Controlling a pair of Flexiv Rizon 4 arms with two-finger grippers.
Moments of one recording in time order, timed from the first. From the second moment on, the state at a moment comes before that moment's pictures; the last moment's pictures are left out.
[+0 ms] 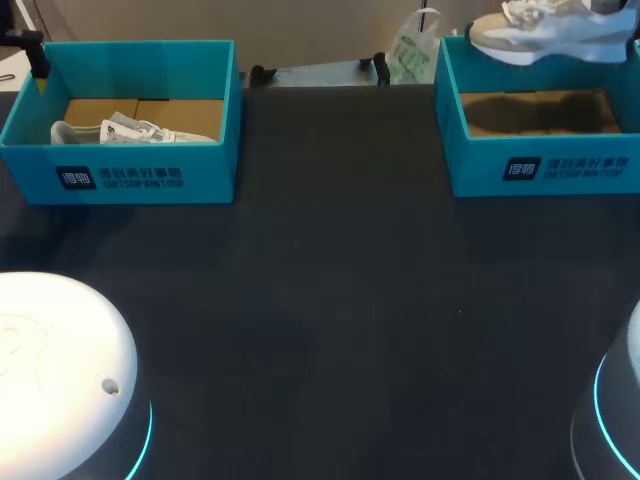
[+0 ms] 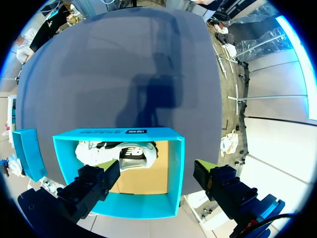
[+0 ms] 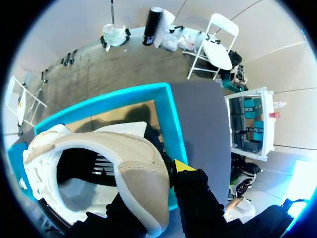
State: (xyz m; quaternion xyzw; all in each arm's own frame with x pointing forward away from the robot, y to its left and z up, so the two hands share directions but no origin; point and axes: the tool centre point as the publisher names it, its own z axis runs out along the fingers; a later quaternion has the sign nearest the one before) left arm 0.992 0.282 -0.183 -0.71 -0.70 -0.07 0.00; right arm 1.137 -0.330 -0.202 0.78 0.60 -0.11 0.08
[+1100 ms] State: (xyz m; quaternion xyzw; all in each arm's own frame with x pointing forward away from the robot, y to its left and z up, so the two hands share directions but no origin) left arm 0.992 0.282 -0.183 -0.71 -0.70 -0.07 0.00; right arm 0.978 -0.159 -0.121 0.80 0.58 -0.11 0.07
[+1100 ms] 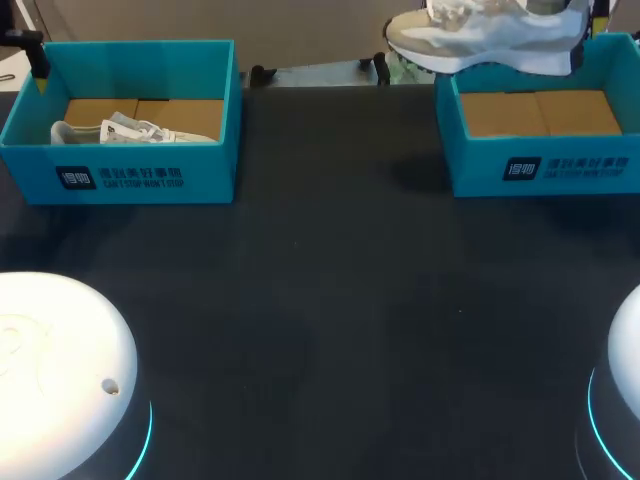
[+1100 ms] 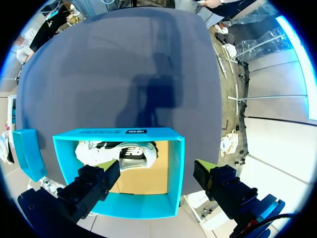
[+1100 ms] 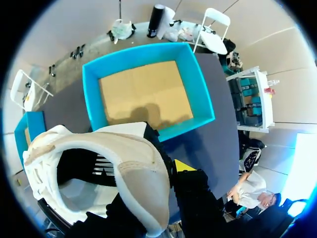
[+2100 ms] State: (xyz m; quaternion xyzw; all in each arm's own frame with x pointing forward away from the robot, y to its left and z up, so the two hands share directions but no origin) left arm 0.992 0.282 -0.183 -0.71 -0.70 -0.07 0.00; right arm 0.835 -0.099 -0.164 0.77 0.62 -0.08 0.14
